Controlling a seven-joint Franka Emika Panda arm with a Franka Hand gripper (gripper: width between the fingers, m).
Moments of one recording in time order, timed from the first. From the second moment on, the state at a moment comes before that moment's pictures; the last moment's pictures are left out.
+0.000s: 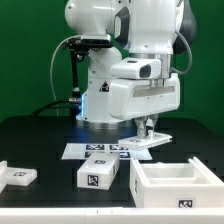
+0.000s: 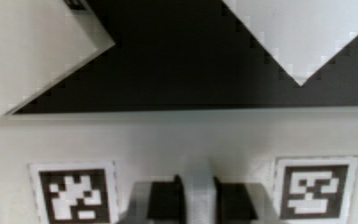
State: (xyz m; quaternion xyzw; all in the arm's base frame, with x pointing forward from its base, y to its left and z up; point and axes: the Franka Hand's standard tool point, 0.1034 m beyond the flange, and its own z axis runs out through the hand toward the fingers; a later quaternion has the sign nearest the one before) arm 0.424 0.063 0.067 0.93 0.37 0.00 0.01
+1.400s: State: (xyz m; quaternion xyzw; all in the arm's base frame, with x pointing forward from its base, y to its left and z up) arm 0.434 0.104 0.066 0.81 0.58 -0.04 0.03
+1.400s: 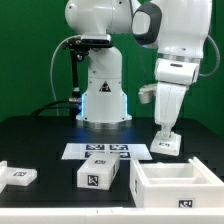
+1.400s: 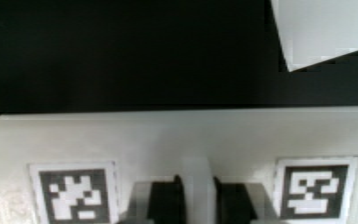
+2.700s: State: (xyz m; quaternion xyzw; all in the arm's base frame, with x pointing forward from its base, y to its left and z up) arm 0.458 0.100 0.063 0.71 0.70 -0.04 0.04
